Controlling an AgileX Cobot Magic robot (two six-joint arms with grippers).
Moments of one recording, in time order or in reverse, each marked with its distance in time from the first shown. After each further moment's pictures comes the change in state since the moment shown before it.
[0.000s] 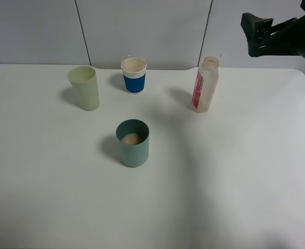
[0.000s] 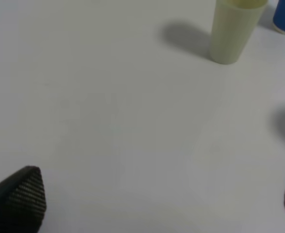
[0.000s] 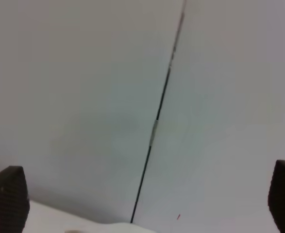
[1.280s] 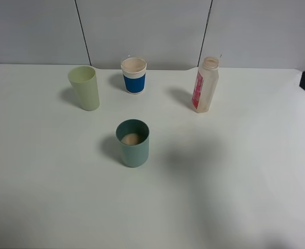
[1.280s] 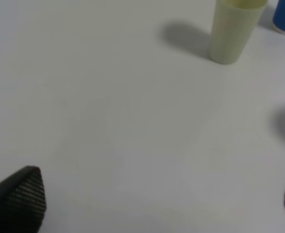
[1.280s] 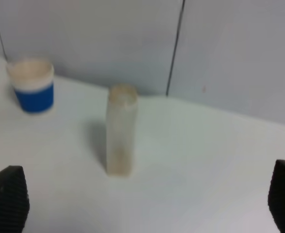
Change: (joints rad) left arm 0.000 0.000 0.000 0.000 0.000 0.000; right arm 0.000 -0.782 0.000 -0.279 1.113 0.343
